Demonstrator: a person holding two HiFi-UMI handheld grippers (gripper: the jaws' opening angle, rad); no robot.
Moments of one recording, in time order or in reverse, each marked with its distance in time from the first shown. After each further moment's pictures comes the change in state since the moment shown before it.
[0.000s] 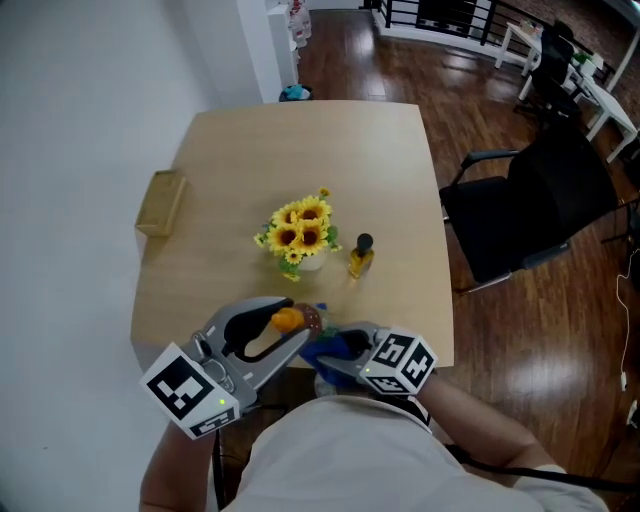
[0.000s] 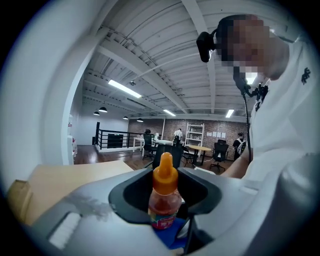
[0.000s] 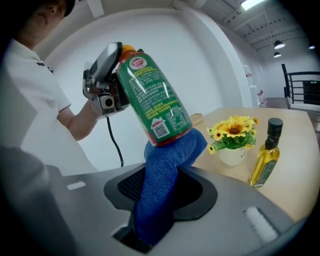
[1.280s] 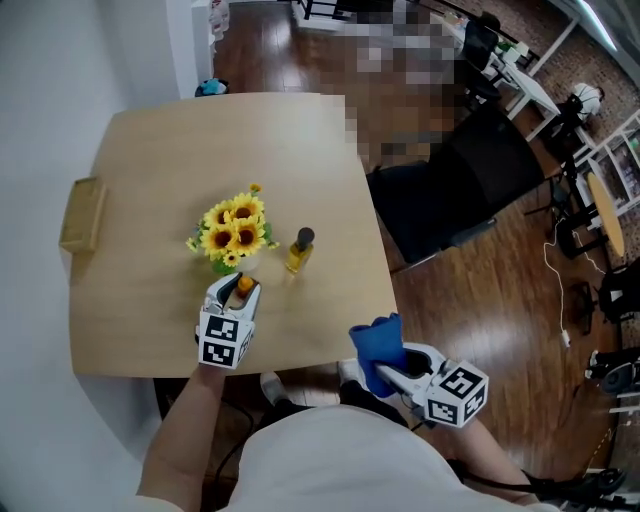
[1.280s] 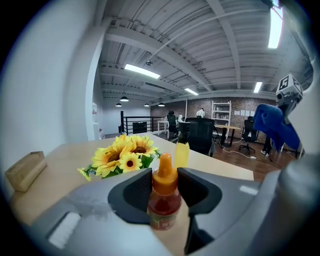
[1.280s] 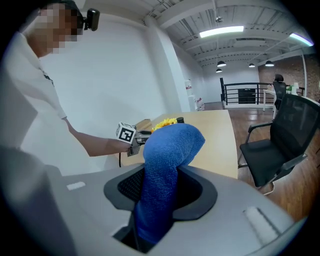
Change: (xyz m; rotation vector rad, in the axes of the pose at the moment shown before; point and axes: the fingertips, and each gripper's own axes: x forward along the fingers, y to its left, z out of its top) left arm 0.109 0.145 -0.221 0.004 0.177 0.301; right arm -0.171 -0.003 -0.073 0.259 -0.105 -0.583
